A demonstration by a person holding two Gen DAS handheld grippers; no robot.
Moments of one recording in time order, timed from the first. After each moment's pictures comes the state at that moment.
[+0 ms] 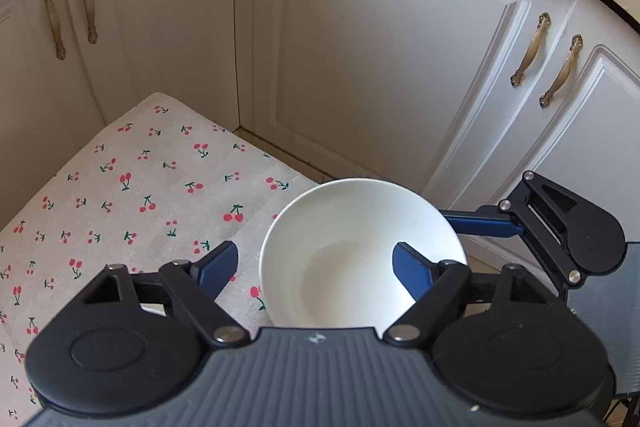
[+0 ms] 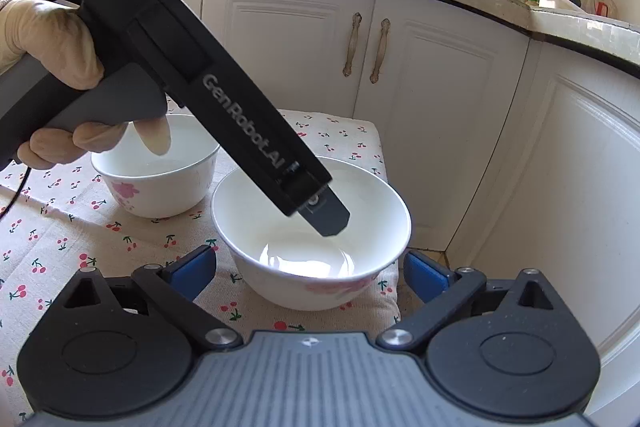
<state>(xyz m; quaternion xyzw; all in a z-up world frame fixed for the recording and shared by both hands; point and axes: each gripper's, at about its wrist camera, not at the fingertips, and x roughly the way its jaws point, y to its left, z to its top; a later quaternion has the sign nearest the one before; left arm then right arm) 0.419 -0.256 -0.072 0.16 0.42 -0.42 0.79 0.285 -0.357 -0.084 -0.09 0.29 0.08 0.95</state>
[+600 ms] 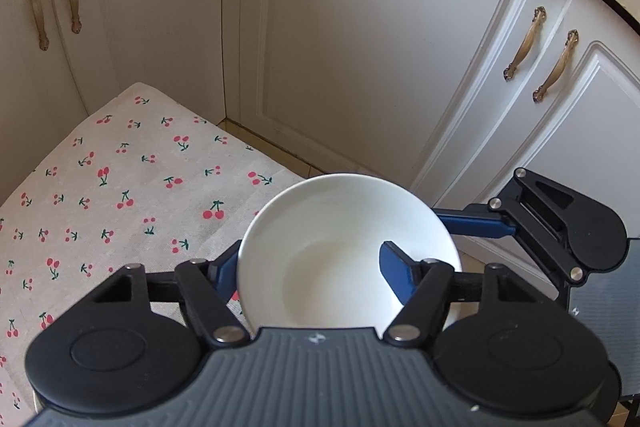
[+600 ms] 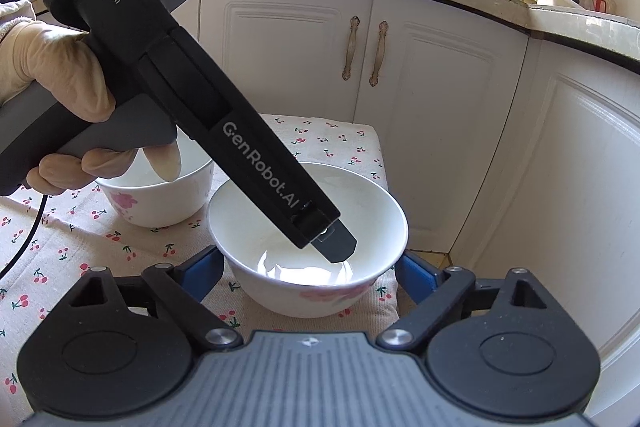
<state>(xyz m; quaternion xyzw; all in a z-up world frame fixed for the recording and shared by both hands) 0.425 -0.264 -0.077 0.16 0.43 -0.44 0.77 0.287 -0.362 -0.082 -0.07 0.29 0.08 0.95</state>
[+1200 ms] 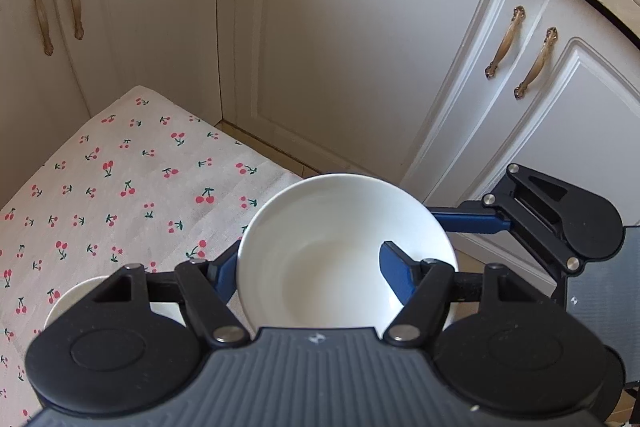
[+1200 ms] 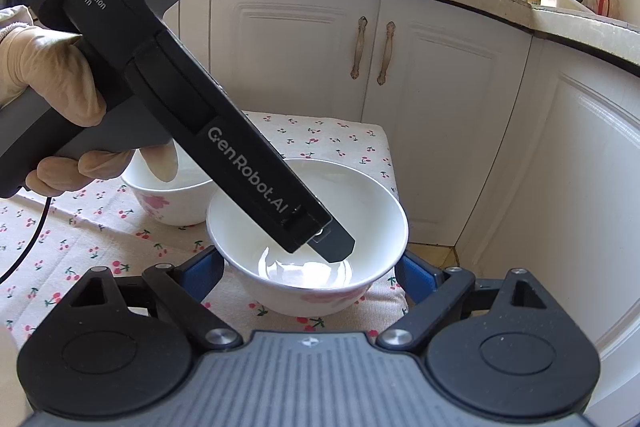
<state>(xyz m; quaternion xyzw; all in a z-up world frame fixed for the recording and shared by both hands) 0.401 -0.251 -0.054 0.16 0.43 -0.44 0.77 0.274 -0.357 -0.060 -0.07 0.30 0.09 0.95</state>
